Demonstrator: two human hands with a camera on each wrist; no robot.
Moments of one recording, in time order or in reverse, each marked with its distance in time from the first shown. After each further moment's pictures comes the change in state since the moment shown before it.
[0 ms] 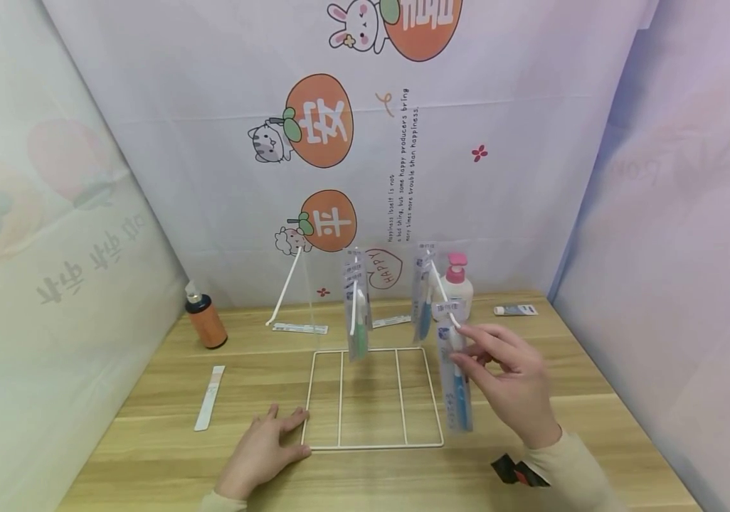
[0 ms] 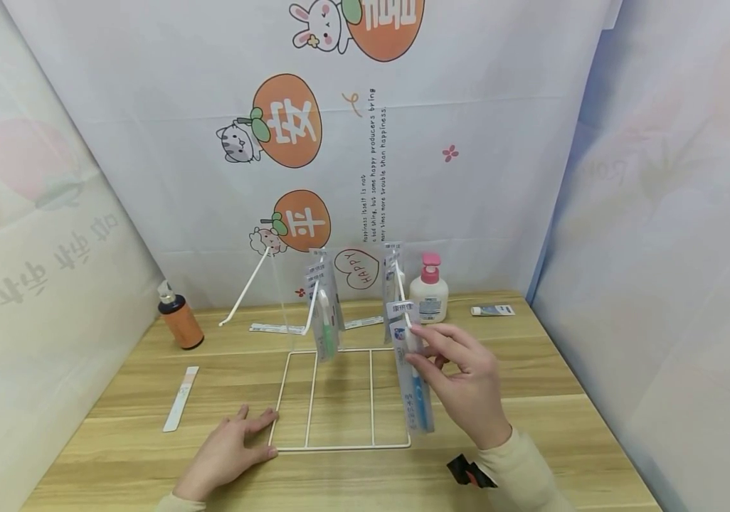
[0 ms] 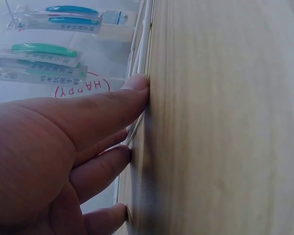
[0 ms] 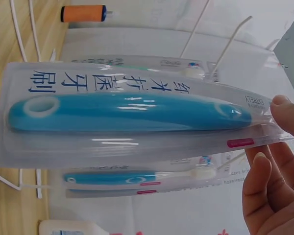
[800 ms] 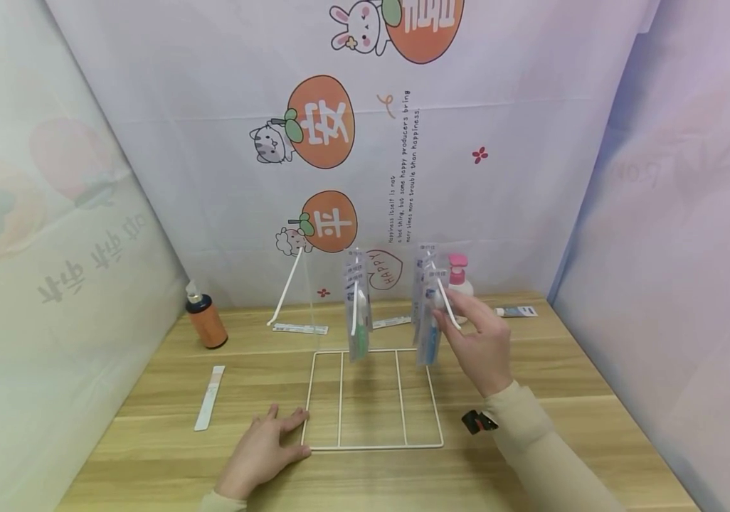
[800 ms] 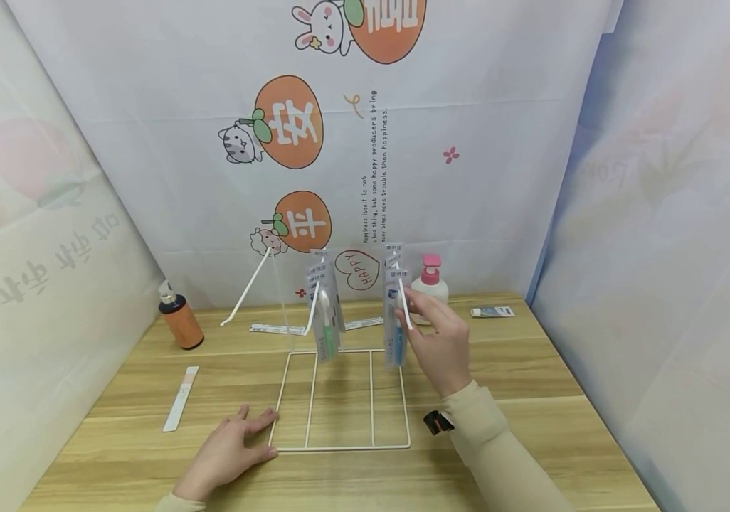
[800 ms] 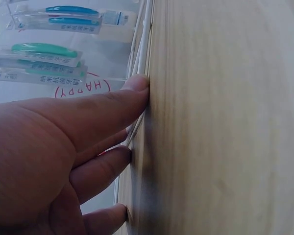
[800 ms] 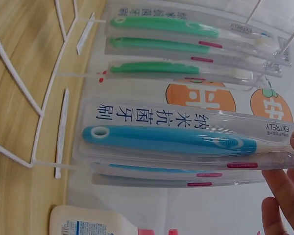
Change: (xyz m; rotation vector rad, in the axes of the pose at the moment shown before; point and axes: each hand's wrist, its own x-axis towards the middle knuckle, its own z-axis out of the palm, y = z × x) left_hand 0.000 0.000 -0.001 0.001 0.003 0.004; right_hand 0.033 0.060 0.036 -0.287 0.157 -0.083
